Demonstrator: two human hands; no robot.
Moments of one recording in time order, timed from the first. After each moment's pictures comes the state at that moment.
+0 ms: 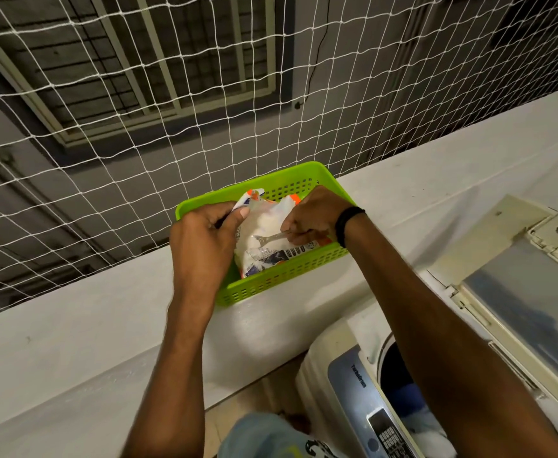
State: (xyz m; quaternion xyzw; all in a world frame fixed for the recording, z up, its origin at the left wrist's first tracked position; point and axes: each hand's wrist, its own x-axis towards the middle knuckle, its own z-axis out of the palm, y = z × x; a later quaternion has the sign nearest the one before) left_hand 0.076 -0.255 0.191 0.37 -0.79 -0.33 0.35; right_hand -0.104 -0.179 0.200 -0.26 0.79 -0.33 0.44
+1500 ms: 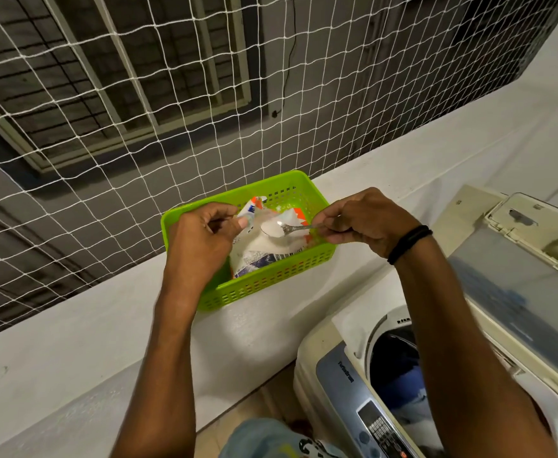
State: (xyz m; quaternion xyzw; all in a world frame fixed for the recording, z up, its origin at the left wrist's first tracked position) left_hand 0.049 -0.247 0.195 0.35 -0.79 -0.42 0.27; right_hand -0.128 -0.070 0.228 -0.19 0.73 -0.54 0.38
